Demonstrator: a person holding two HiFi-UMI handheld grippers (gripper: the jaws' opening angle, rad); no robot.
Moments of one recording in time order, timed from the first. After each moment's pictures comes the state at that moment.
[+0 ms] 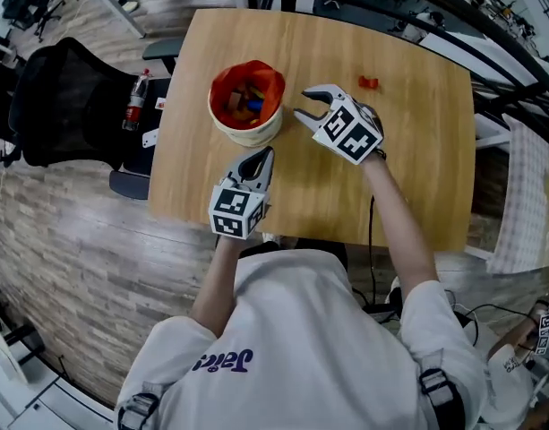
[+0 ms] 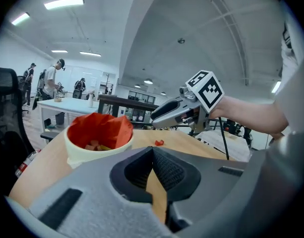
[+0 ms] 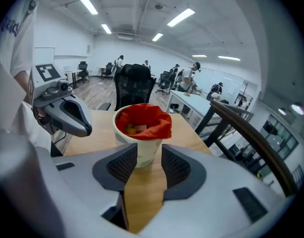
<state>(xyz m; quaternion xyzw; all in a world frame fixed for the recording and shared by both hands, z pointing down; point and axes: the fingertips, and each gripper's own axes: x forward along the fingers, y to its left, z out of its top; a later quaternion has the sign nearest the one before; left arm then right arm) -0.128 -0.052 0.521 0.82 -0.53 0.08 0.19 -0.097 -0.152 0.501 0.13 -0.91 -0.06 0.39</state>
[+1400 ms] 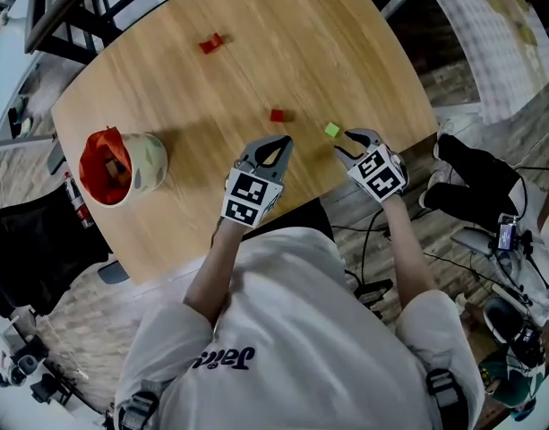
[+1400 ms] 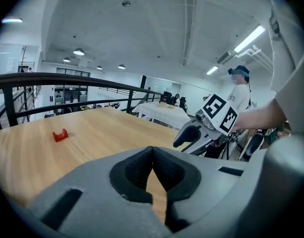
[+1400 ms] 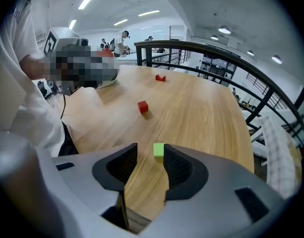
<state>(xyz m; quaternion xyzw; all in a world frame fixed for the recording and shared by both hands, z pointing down) 0.208 -0.033 0.581 0.95 -0.16 0.20 0.15 0.313 0.022 0.651 0.42 -0.76 0.24 0.43</state>
